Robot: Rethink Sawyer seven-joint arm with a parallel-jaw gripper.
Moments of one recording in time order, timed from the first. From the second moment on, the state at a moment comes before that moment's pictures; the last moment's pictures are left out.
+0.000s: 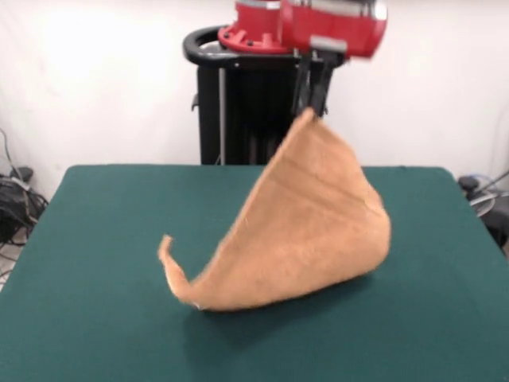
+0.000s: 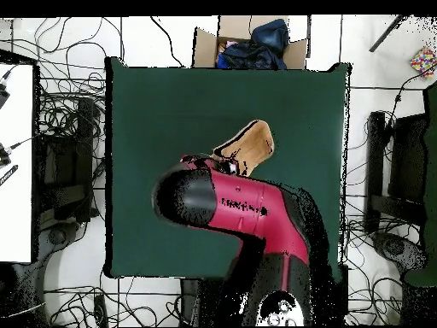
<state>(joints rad) -0.07 -0.96 -0.16 1.73 0.01 0.62 1.60</state>
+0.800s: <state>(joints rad) -0.15 -1.29 -0.16 1.71 0.00 1.06 1.60</state>
